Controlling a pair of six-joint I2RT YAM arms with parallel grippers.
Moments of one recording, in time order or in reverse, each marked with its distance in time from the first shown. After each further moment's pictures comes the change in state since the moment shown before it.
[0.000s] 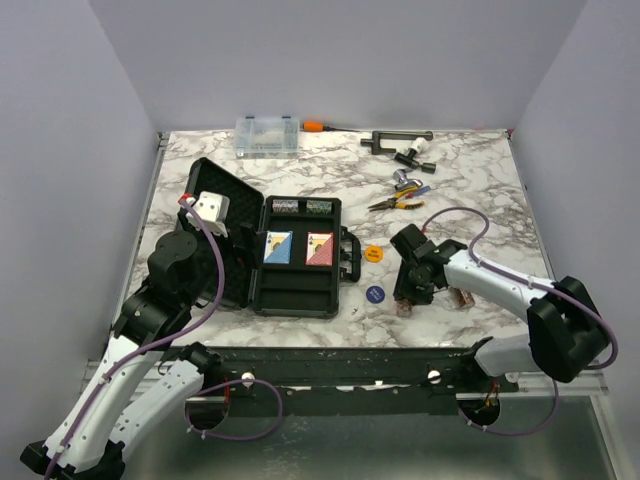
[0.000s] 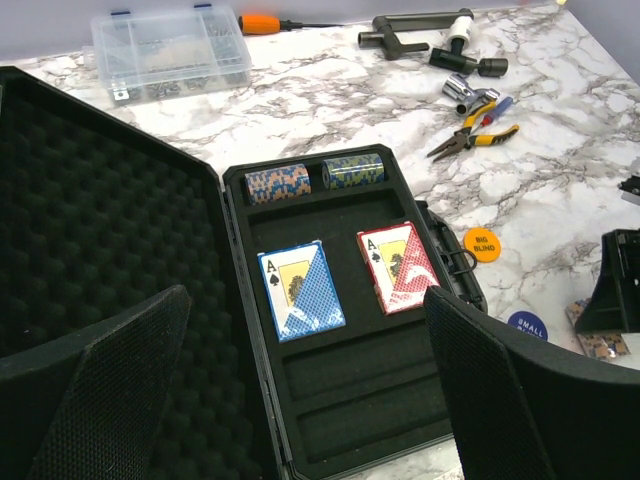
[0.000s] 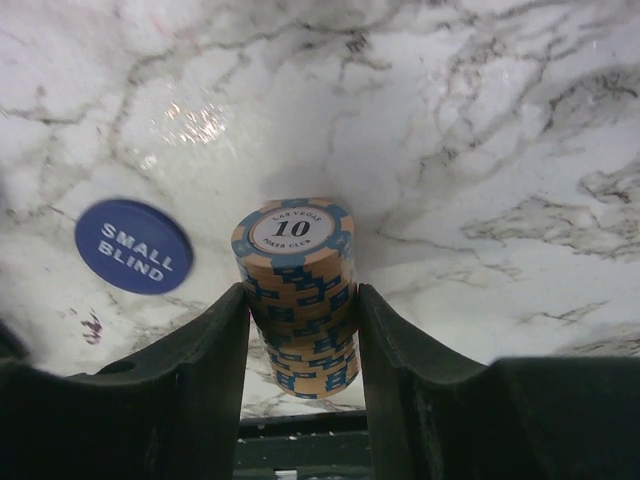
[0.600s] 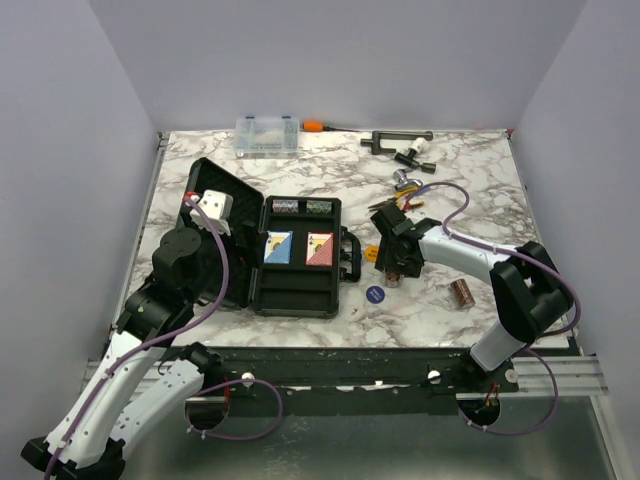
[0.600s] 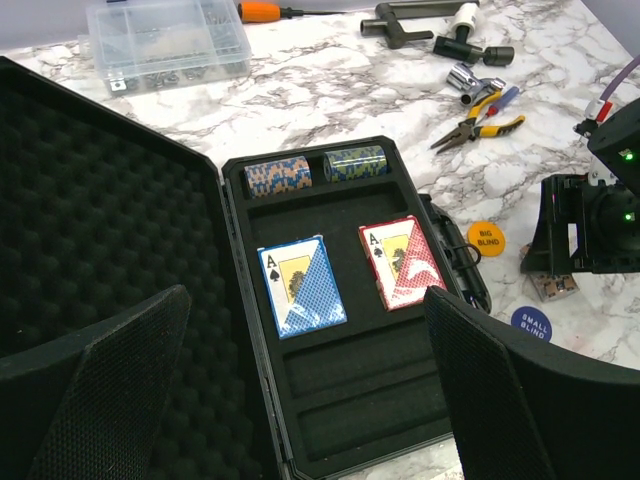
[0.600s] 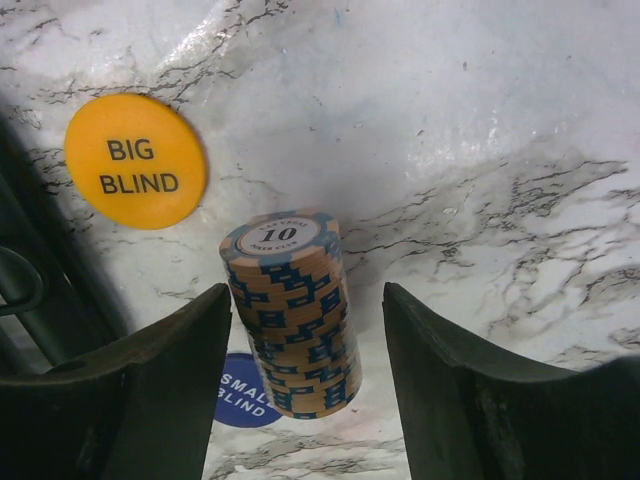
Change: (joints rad) left arm 0.000 0.023 0.000 0.000 0.001 0.000; right arm 0.000 0.280 0.235 0.113 0.155 -0.036
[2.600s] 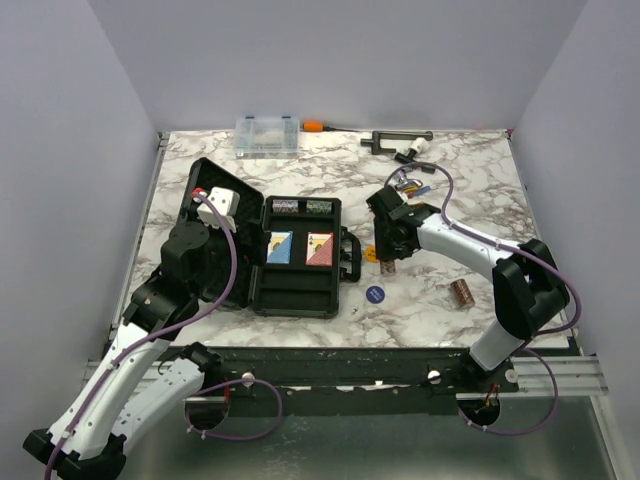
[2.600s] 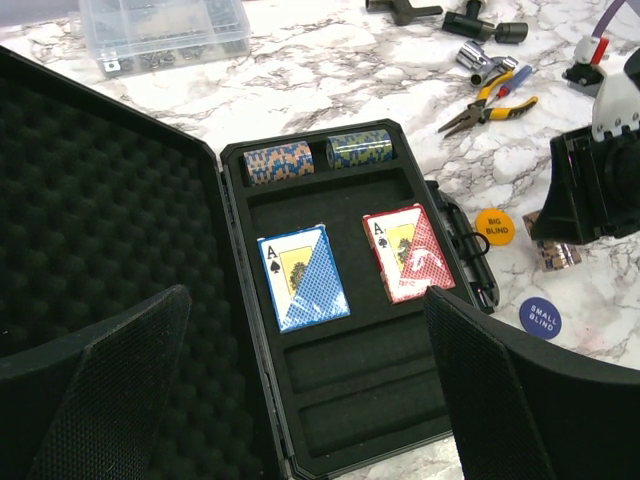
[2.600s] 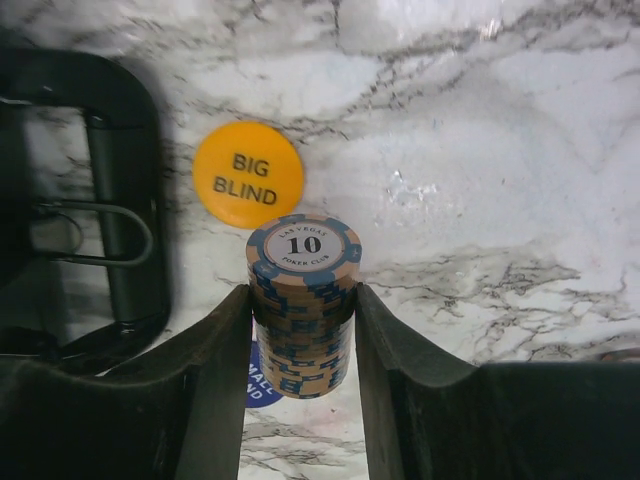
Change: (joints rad) left arm 0.000 0.041 0.000 -0.001 0.000 0.000; right arm 0.000 0.026 0.131 -0.034 -0.048 -0.328
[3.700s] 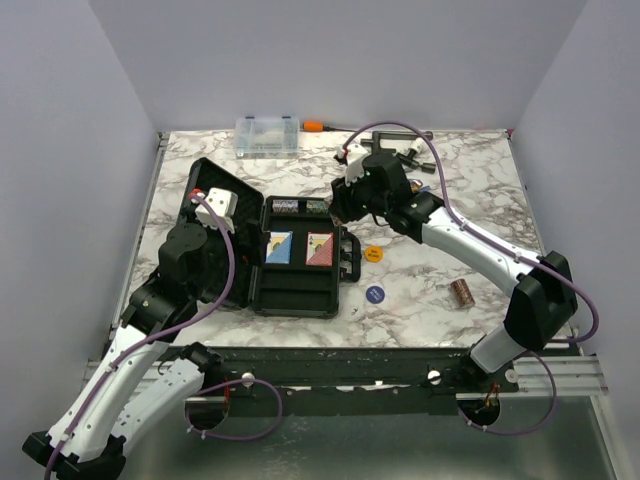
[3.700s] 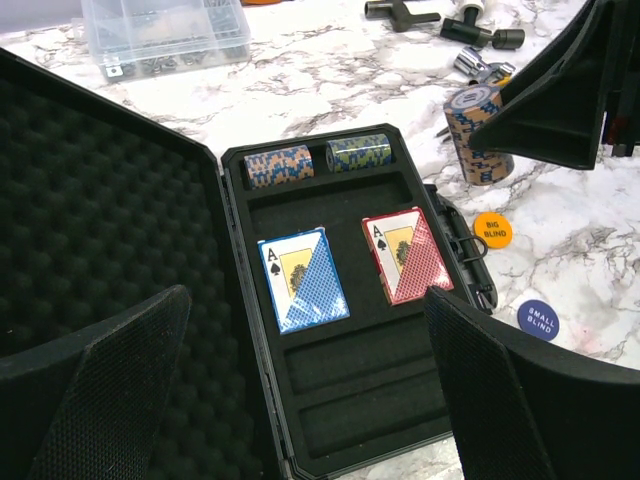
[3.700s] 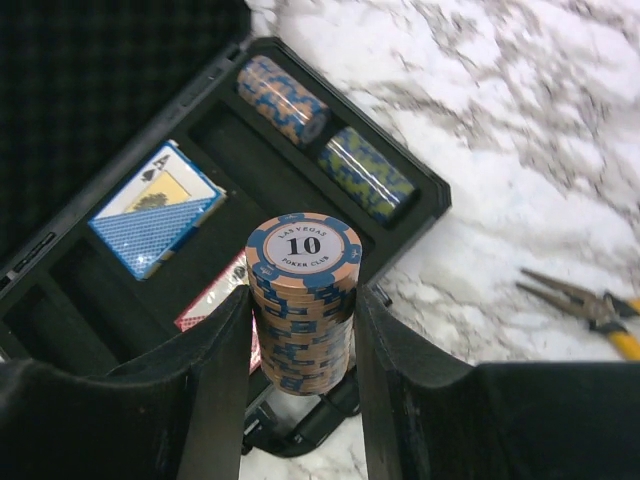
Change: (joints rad) left arm 0.000 -0.013 0.000 0.000 -0.001 0.000; right arm 0.066 -0.071 0.200 0.380 -0.298 -0.438
